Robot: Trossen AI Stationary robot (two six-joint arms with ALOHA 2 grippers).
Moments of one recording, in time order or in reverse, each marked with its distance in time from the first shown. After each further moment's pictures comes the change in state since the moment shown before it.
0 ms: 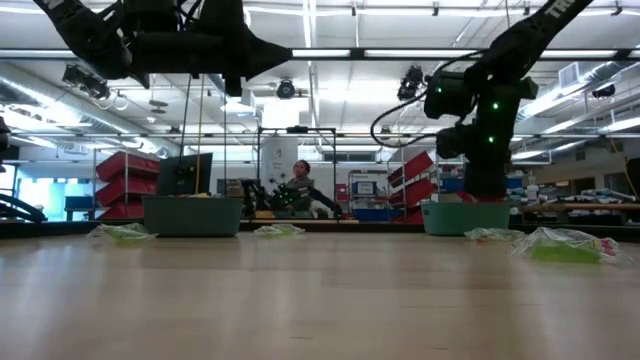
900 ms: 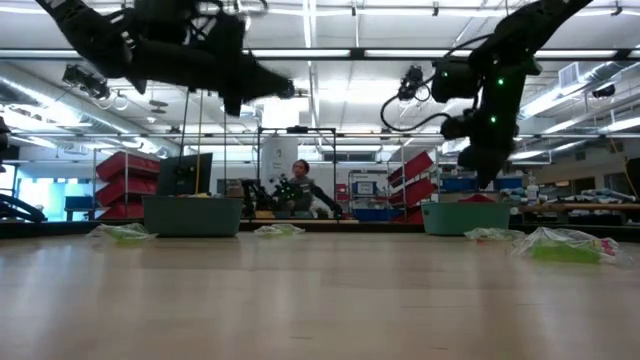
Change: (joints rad) left arm 0.016 0.000 0.010 -0.203 0.038 -0.020; right arm -0.069 -0.089 0.073 -0.154 -0.253 0.144
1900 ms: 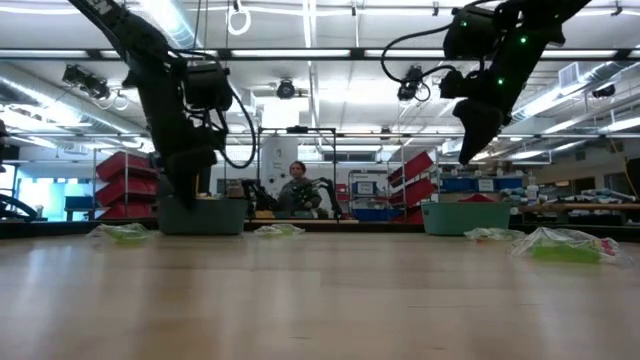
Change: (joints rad) left arm 0.250 0.117 0.216 -1.271 -0.236 -0.072; right arm 0.136 -0.187 -0.014 0.051 -0.213 0.035
